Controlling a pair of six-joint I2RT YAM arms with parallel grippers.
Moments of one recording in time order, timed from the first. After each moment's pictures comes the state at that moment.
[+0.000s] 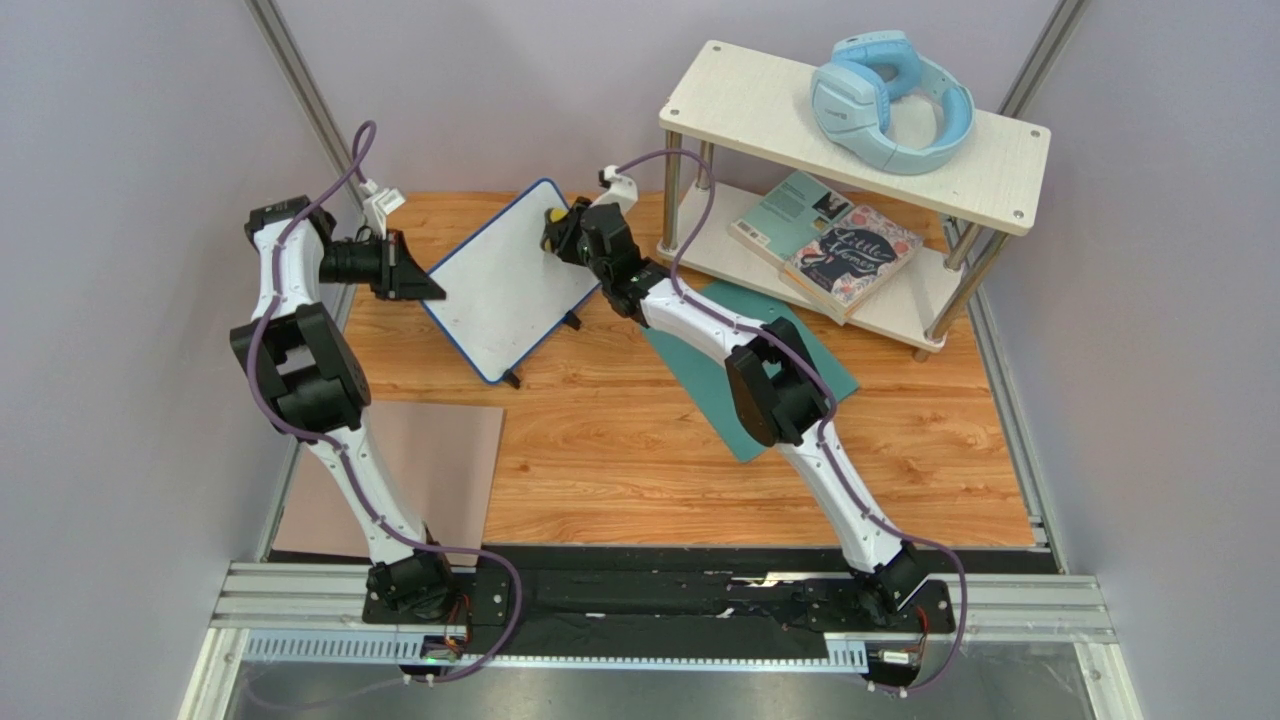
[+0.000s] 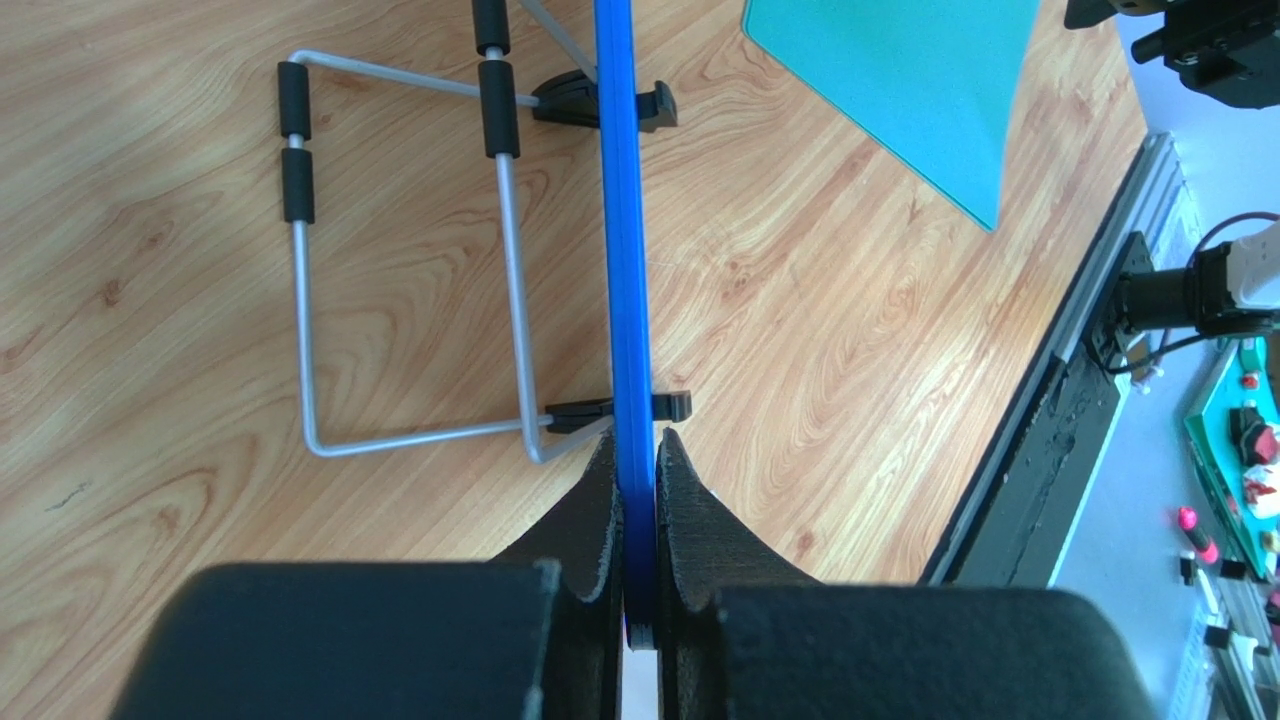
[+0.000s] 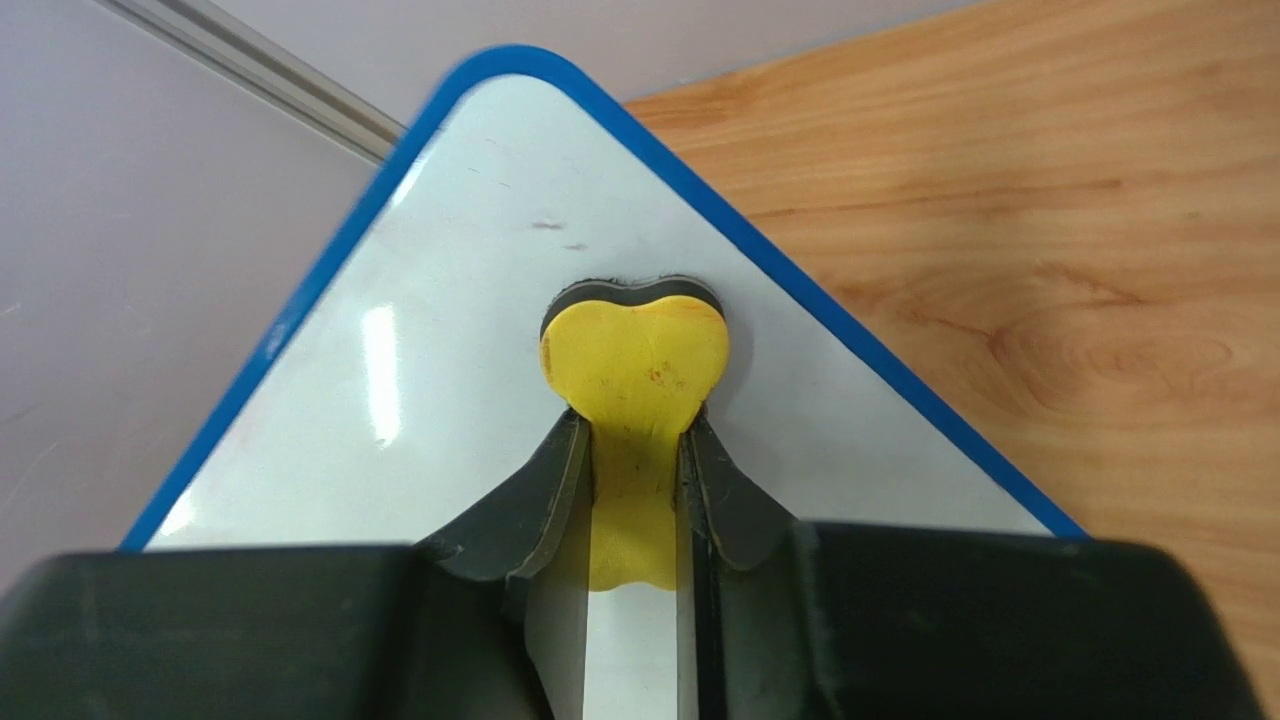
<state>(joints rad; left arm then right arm) 0.38 2.11 1.94 -1.36 1.08 0.82 0.72 2.57 2.24 0.16 0.22 0.72</state>
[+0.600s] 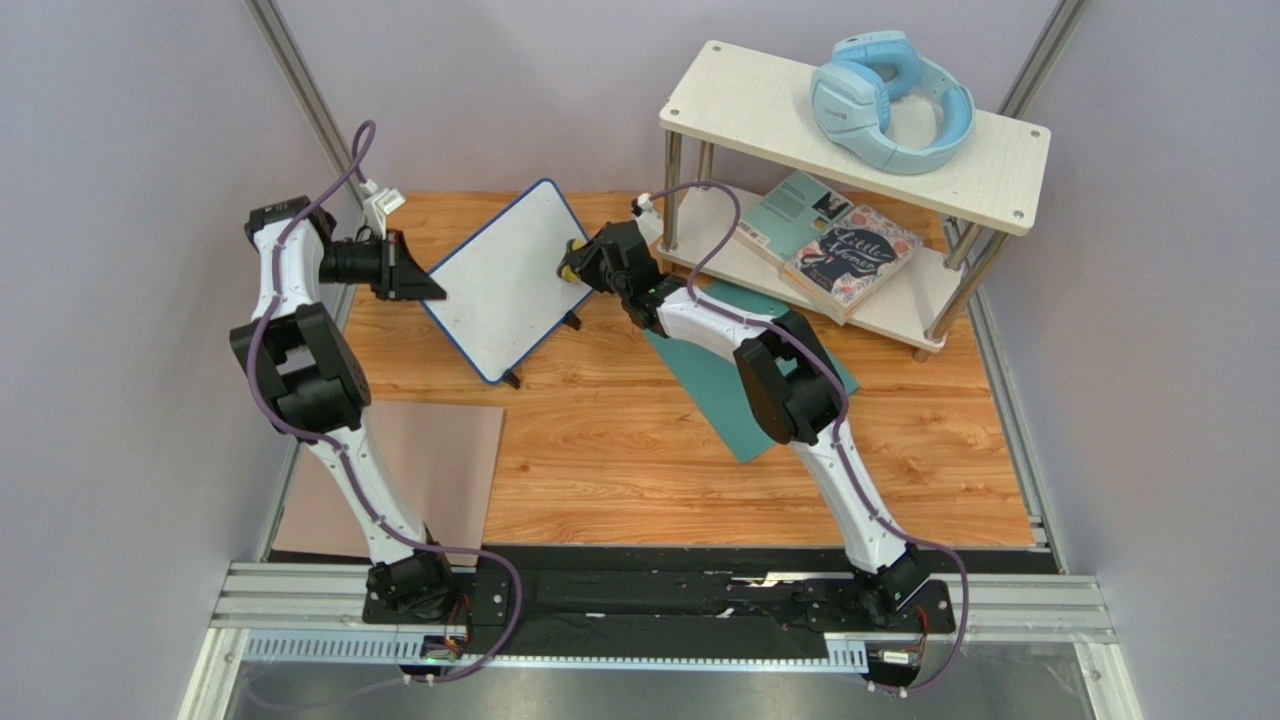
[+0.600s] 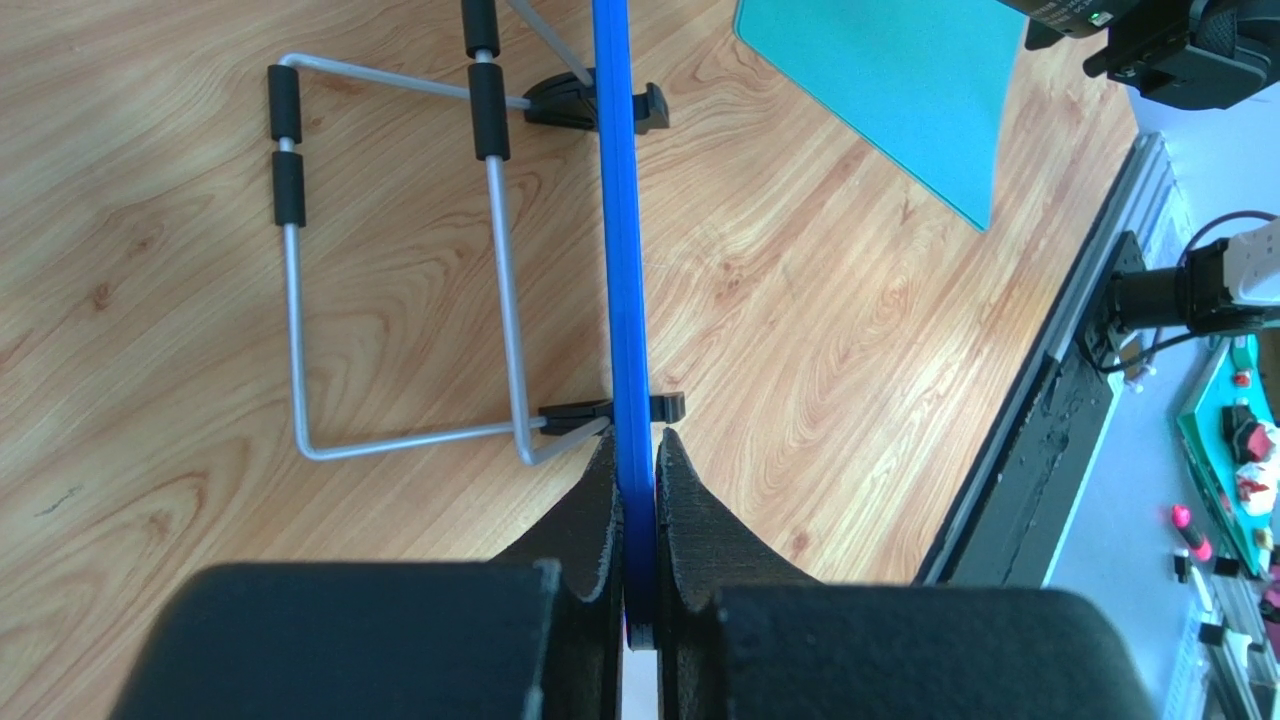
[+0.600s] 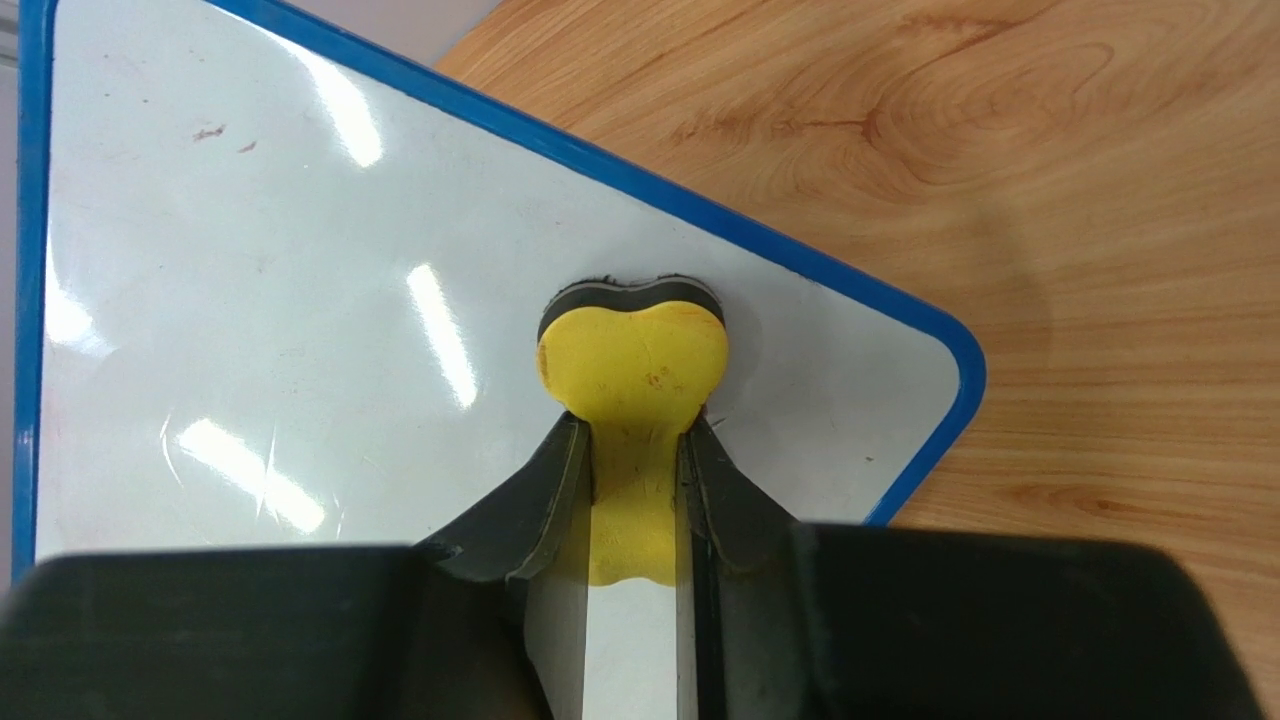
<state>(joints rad) 0.38 2.11 1.94 -1.36 1.08 0.83 0.68 2.47 1.97 0.15 0.16 1.02</state>
